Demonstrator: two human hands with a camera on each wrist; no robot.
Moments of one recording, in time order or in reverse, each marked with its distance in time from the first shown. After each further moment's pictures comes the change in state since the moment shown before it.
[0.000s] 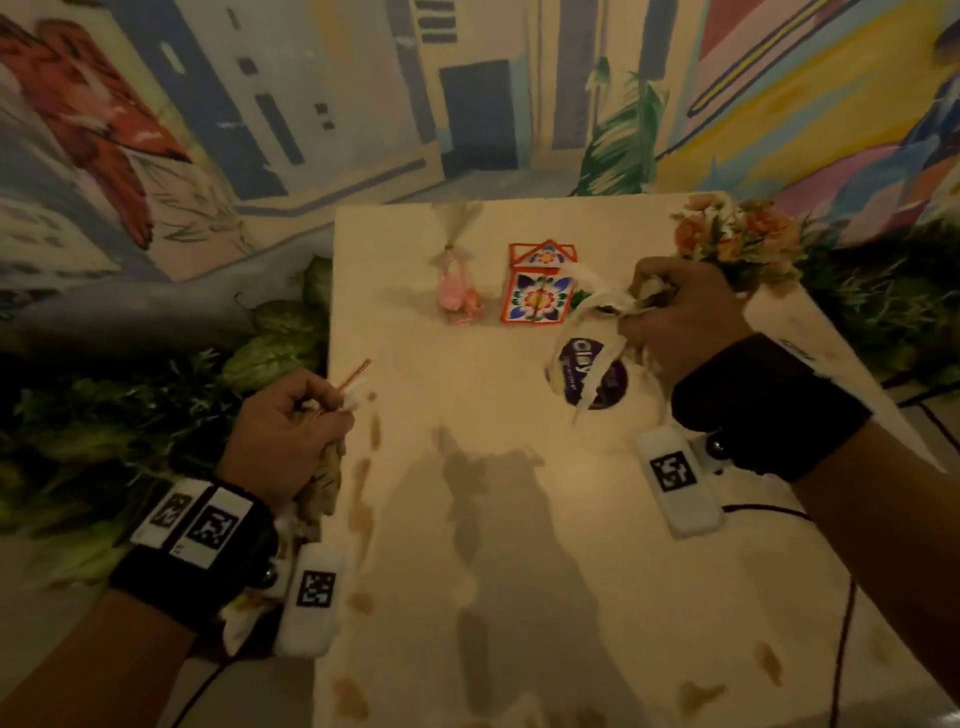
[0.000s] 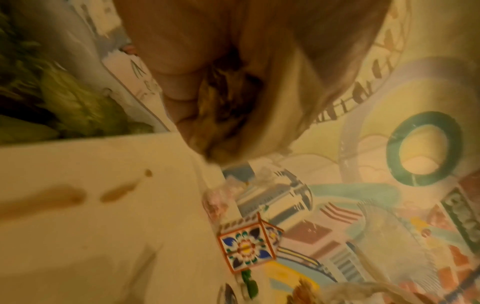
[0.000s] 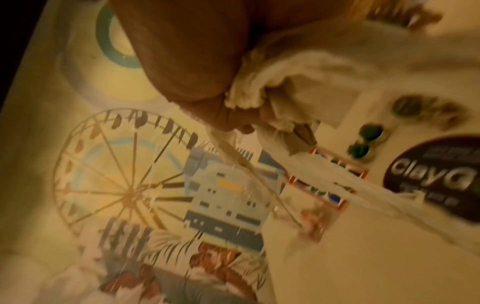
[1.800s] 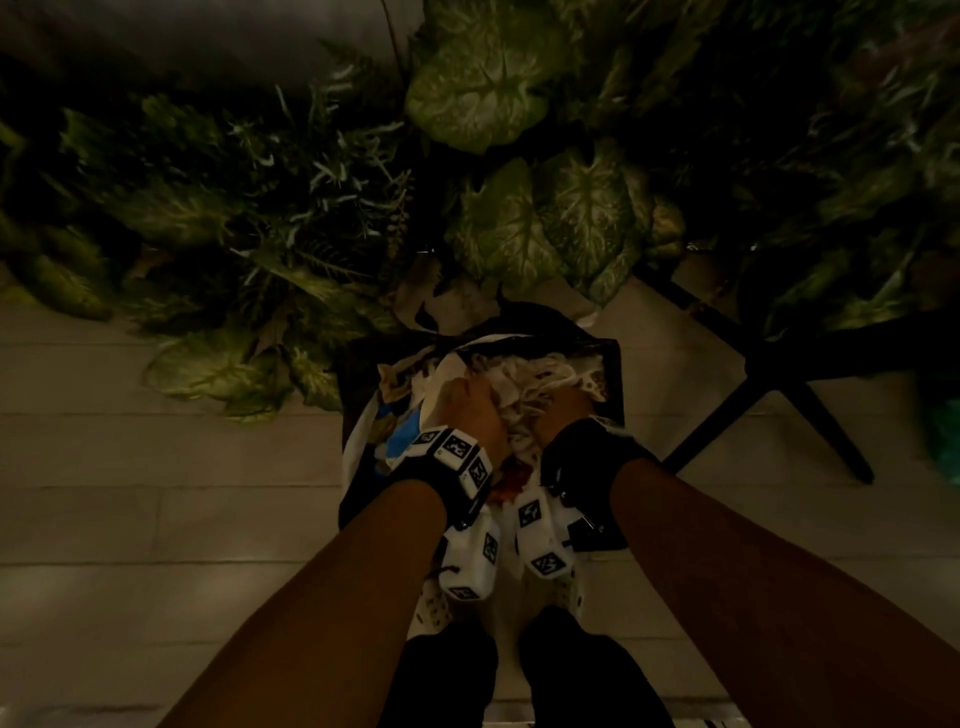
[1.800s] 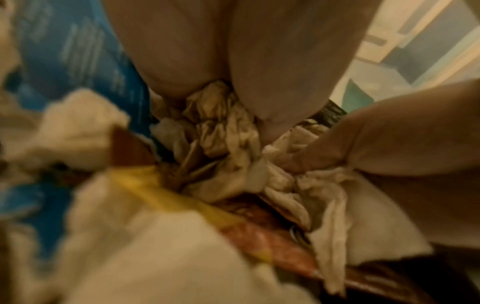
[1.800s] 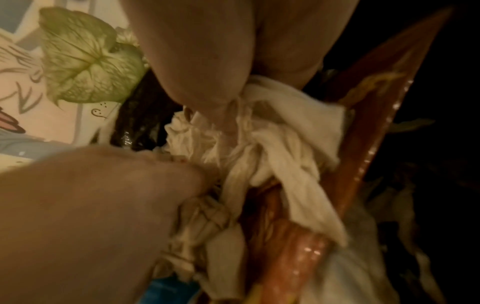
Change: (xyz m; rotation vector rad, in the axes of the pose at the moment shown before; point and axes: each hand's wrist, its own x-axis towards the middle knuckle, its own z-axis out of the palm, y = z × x) left_hand 0.093 -0.477 -0.085 0.665 -0.544 -0.499; right_hand -0.105 0.226 0.642 -0.570 -0.932 0.667
